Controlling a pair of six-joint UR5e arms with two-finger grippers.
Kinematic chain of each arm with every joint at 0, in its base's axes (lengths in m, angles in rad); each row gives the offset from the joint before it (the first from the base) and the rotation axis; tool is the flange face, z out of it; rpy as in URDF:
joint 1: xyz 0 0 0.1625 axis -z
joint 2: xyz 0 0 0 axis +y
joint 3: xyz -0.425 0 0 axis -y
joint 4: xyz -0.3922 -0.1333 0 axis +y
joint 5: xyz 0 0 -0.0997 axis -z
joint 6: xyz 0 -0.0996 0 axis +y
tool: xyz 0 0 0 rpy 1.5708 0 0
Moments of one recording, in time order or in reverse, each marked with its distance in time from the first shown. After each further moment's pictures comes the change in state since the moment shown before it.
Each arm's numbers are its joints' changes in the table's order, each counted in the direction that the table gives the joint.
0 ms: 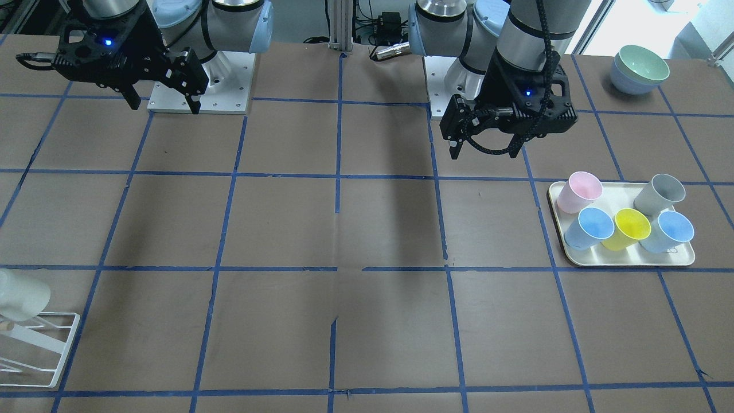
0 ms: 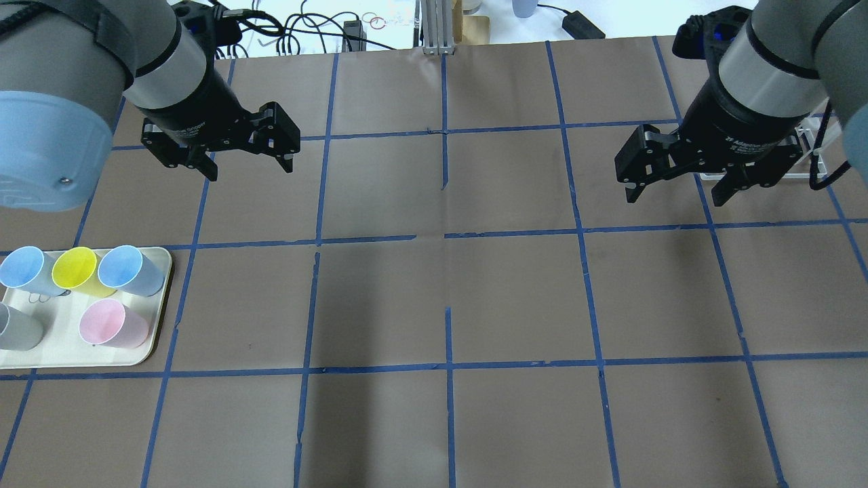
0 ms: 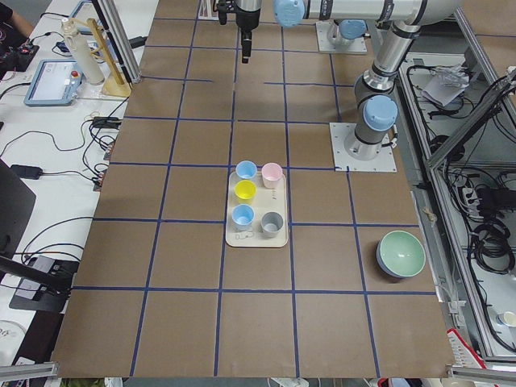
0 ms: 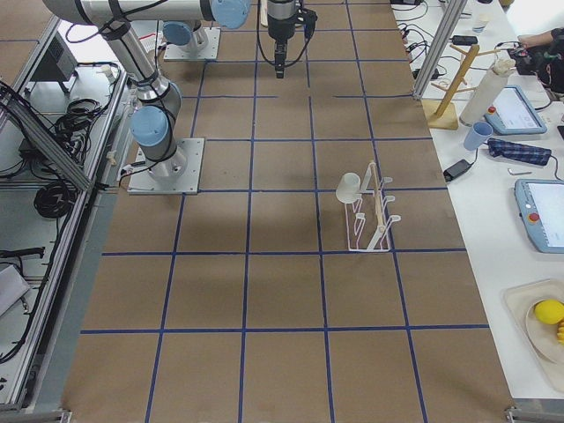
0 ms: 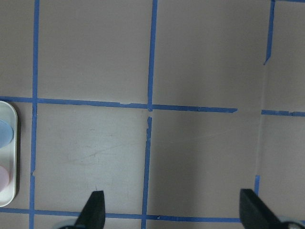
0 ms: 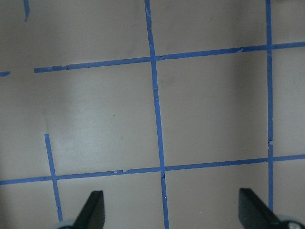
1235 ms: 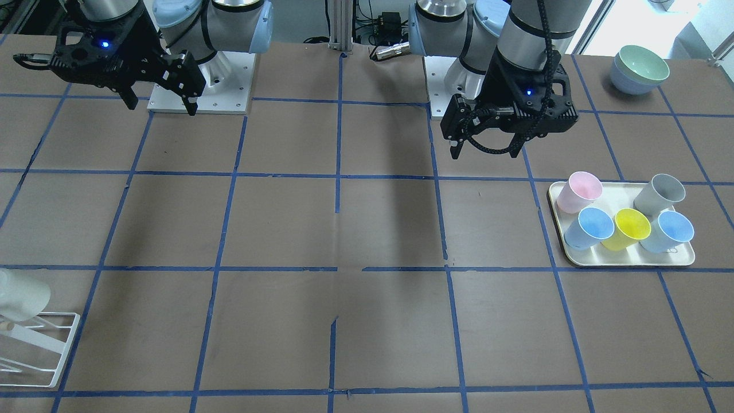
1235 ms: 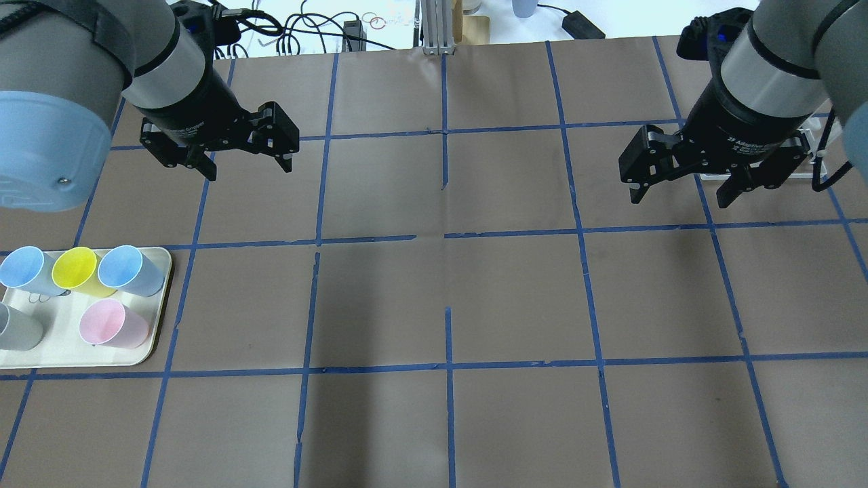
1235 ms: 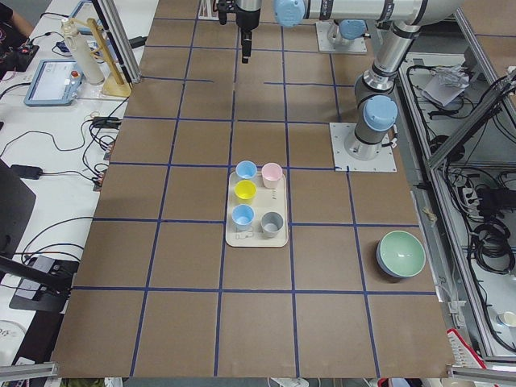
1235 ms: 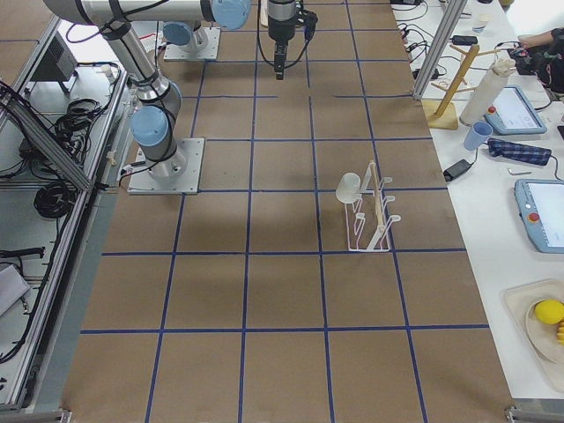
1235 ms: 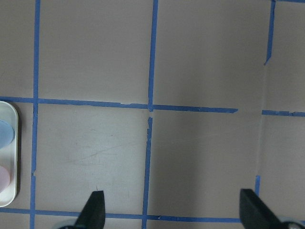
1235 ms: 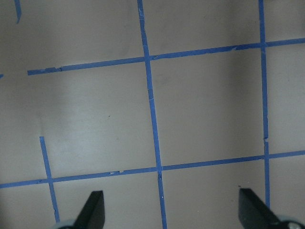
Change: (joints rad) left arm -0.001 -0.002 0.000 0.000 0.001 -0.002; right arm 0.004 -0.002 0.001 -0.008 -0.015 -0.018
